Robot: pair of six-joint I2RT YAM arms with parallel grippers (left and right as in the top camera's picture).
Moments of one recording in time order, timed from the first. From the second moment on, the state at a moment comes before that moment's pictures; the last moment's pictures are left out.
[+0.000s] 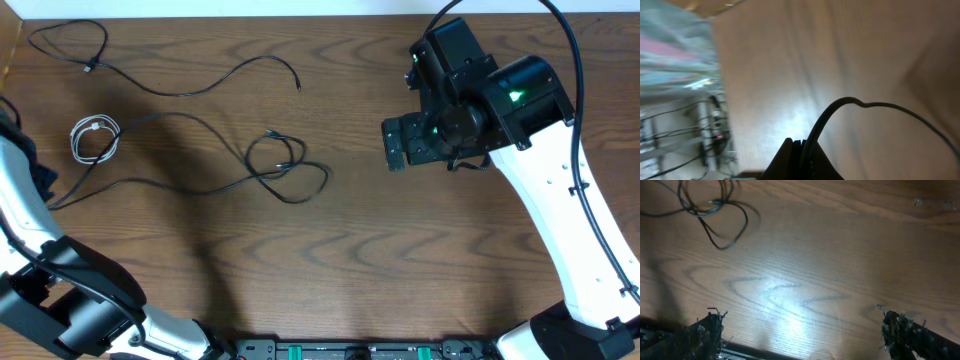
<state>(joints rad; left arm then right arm) 0.70 1.80 1.64 -1.25 -0.54 -0.52 0.50 1.69 2.01 -1.57 -0.01 0.33</state>
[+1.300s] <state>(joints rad) 0.83 1.94 1.42 -0.88 -0.71 -0.58 0.50 1.69 2.01 -1.55 -0.01 0.32</state>
